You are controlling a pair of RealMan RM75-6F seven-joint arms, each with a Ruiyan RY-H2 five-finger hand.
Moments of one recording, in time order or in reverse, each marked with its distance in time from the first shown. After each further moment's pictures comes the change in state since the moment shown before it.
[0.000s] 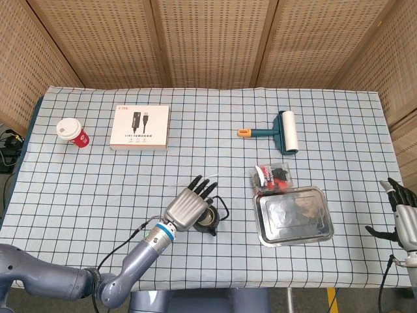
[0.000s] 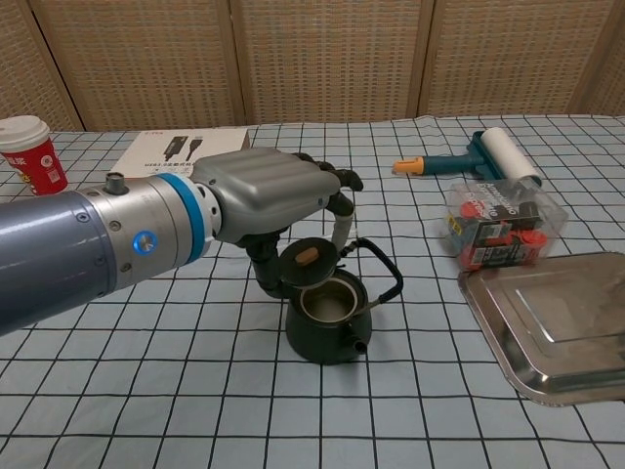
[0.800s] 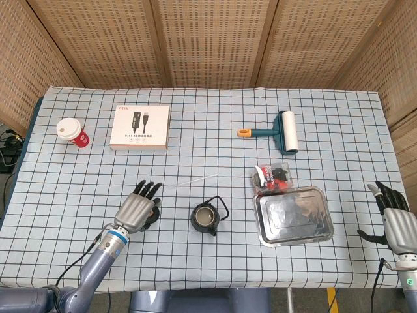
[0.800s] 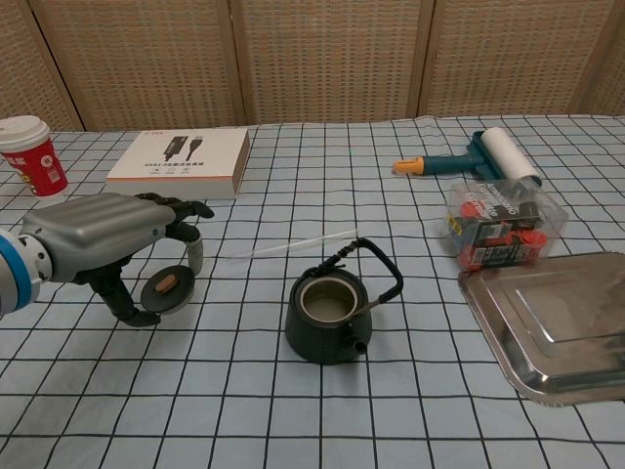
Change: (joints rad) left arm 0.290 0.149 0.121 0.038 0.188 0.048 -0.268; right arm -0.002 -0.016 -0.022 -0.035 -0.031 0.026 -0.091
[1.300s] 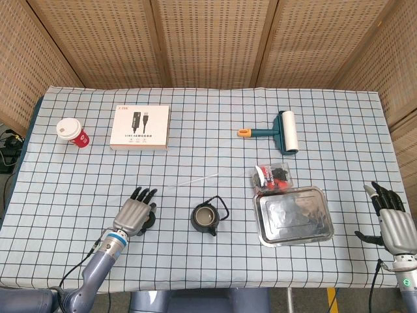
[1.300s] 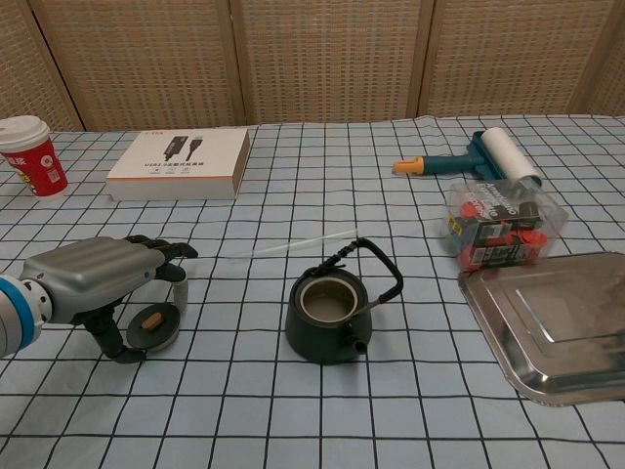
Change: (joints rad) left arm 0.042 -0.065 0.033 0.123 -0.030 -0.035 -0.032; right arm 0.001 -0.012 -0.010 -0.002 -0.018 0.006 -0.028
